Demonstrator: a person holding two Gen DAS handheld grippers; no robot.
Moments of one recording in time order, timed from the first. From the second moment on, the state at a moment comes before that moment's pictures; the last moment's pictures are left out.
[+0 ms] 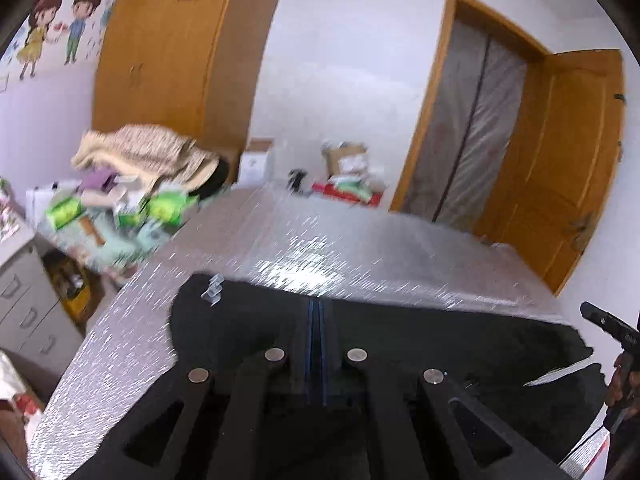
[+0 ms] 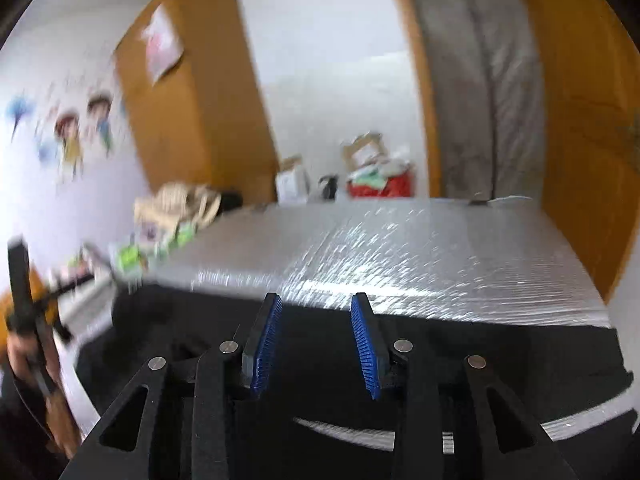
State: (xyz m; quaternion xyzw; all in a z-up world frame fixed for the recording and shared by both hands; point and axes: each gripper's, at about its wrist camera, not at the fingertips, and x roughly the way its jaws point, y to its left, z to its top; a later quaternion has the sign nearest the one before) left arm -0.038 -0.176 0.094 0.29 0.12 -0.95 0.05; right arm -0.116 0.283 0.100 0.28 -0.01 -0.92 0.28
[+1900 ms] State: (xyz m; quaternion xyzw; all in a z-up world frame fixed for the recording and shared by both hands) left arm -0.172 -0.281 0.000 0.45 0.07 -0.89 0.05; right arm -0.283 0.116 -0.001 0.44 0.20 -0.78 0.39
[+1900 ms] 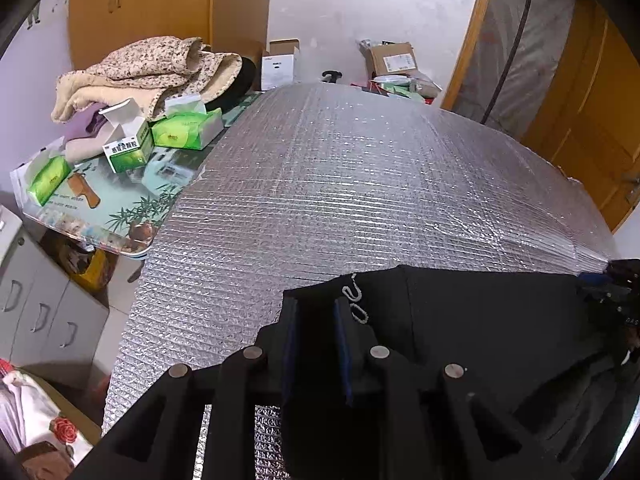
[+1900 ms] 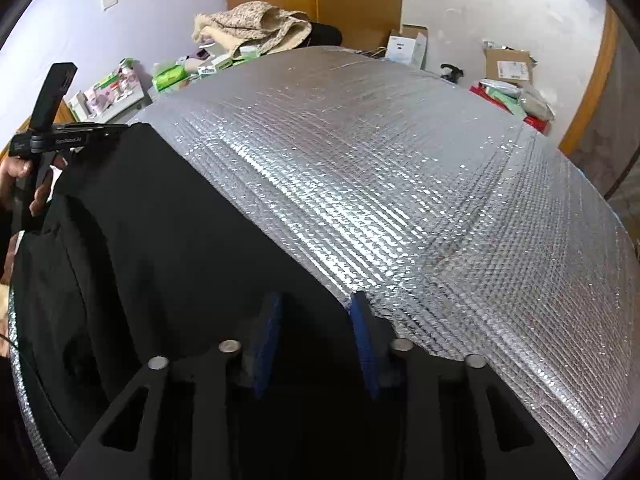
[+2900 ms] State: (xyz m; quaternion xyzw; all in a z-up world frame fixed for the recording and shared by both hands) left arm -0.221 -0.295 0.018 0.40 0.10 -0.91 0.05; right arm -0.341 0.112 0.025 0.41 0.14 -0.86 0.28
